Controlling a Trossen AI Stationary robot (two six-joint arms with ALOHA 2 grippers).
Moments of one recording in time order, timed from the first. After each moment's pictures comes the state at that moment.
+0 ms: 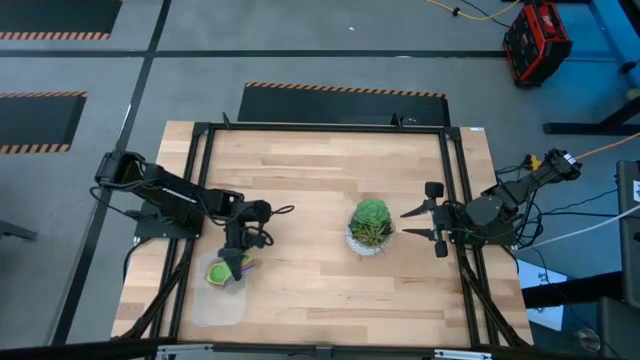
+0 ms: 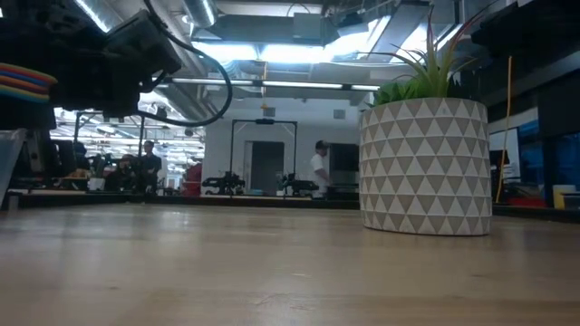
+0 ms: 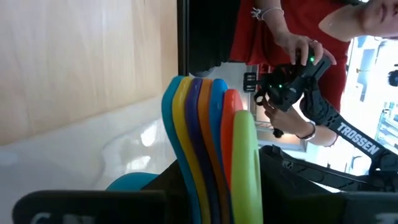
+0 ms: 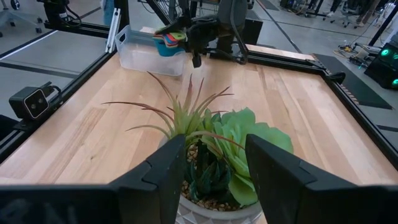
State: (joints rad) left arm -0.08 1.38 0.45 -0.06 1.18 -0.55; right arm 0.53 0.50 0.43 -0.26 0.45 0.02
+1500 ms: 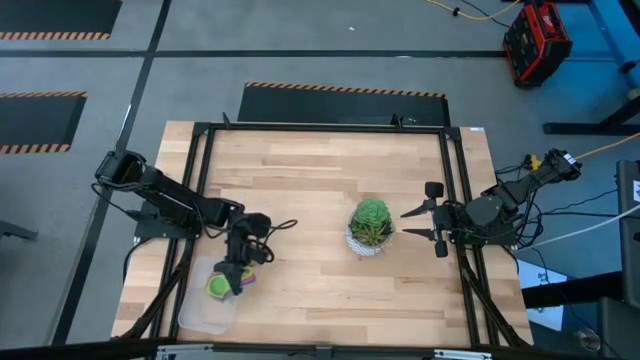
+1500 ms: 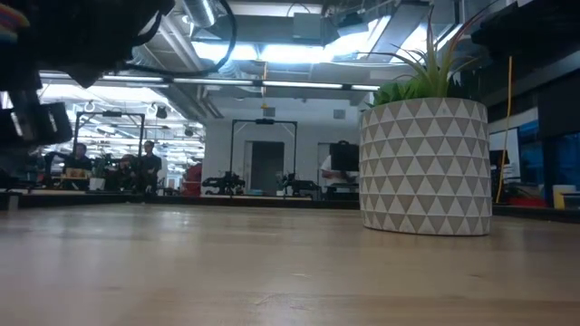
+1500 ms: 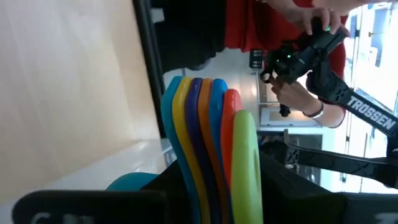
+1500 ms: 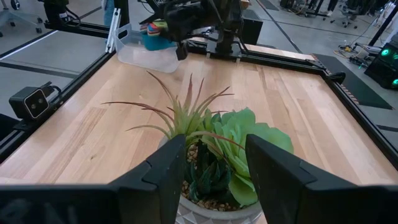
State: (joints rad) left arm -0.24 1.38 0.53 0.10 1.12 -0.67; right arm 0.53 0.50 0.43 -0.26 0.45 0.02
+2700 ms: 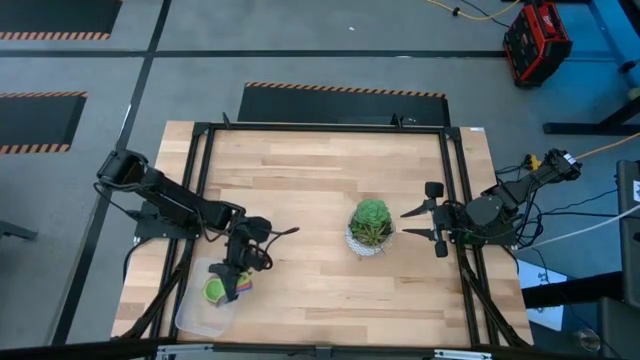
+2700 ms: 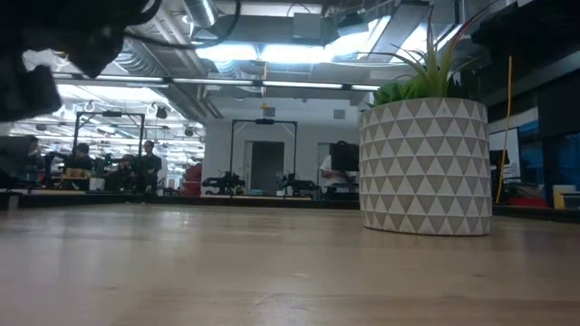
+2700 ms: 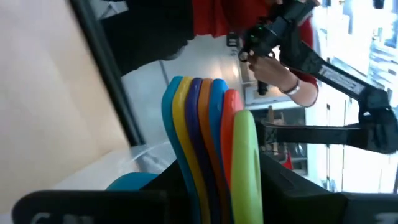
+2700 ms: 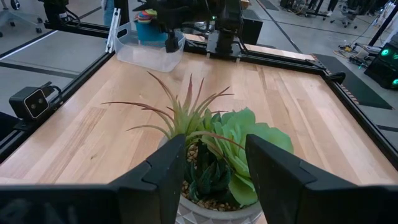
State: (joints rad) left arm -0.28 1.40 0.57 0.17 1.21 -0.67; right arm 0.53 0.50 0.43 -0.26 0.45 0.02
